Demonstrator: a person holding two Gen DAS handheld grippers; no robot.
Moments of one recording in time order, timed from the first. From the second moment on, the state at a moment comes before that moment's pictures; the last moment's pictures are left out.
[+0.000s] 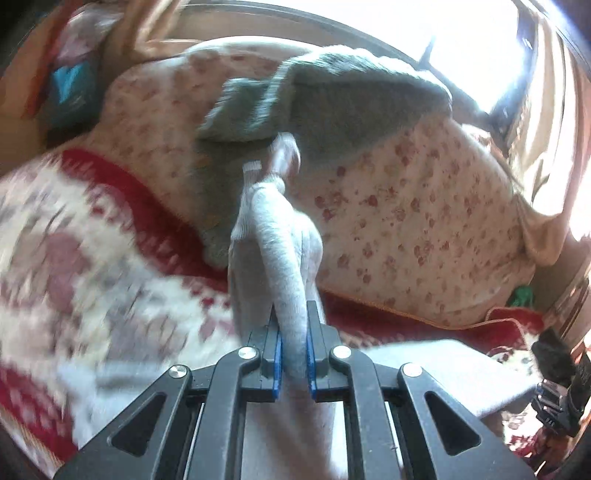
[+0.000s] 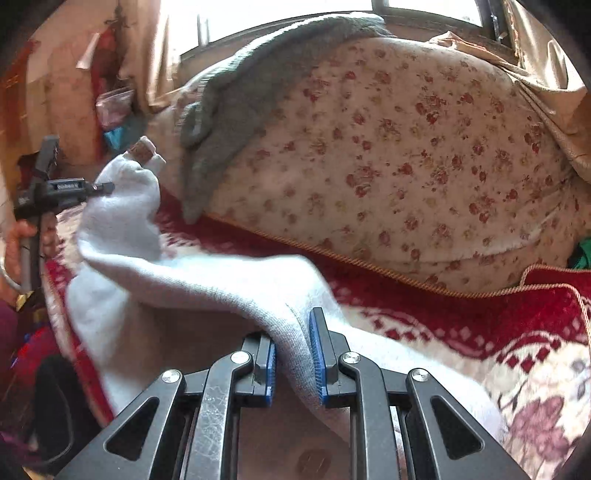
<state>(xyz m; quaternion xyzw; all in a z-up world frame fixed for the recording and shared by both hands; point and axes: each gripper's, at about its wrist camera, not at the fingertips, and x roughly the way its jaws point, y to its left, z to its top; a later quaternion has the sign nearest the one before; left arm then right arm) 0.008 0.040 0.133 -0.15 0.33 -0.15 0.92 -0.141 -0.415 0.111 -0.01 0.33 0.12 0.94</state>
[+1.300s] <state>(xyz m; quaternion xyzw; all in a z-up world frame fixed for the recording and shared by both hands) -0.127 0.160 0.011 -0.34 0.38 0.00 0.86 -0.231 -0.414 0.041 0.08 0.41 0.17 0.89</state>
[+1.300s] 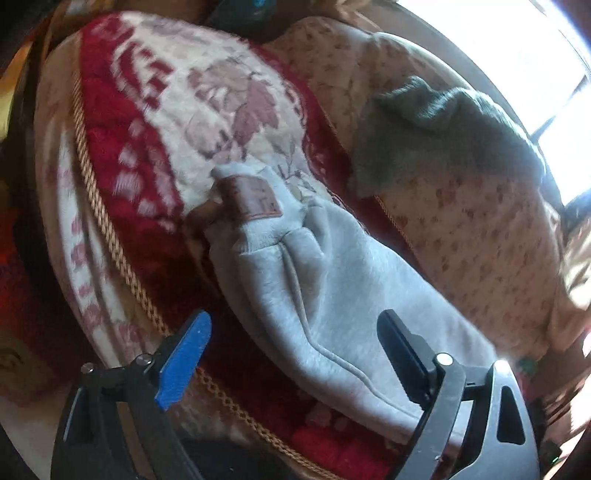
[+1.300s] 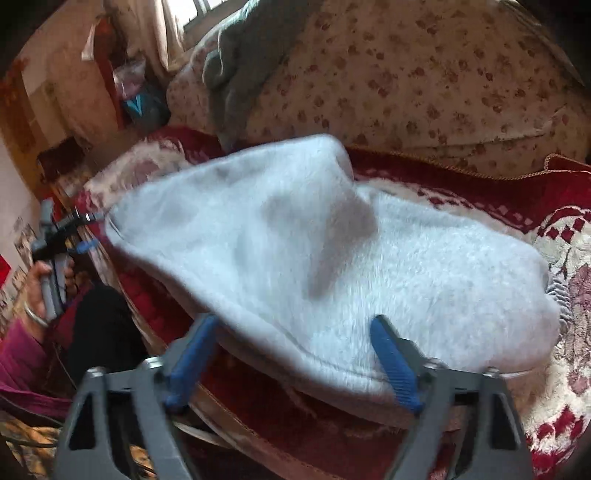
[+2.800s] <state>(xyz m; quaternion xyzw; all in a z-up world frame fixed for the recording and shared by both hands) -0.068 0.136 0.028 -0.14 0.41 0.13 0.89 -0.222 -0.613 0.007 0.37 0.38 -0.08 0.84</state>
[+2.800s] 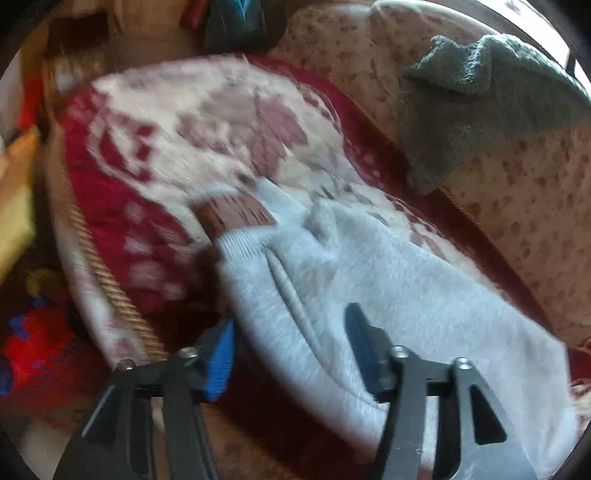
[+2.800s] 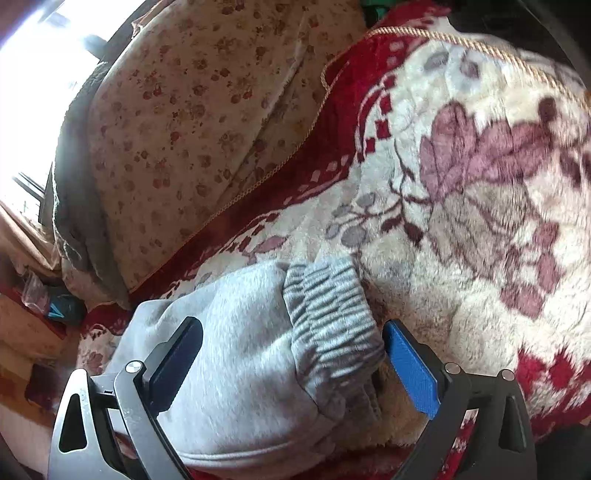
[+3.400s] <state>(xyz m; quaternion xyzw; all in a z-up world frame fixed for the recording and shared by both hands) -0.071 -0.095 0.098 -0.04 0.36 -0.15 0.92 -0.238 -0.585 0.036 0.26 0.39 -0.04 0.88</state>
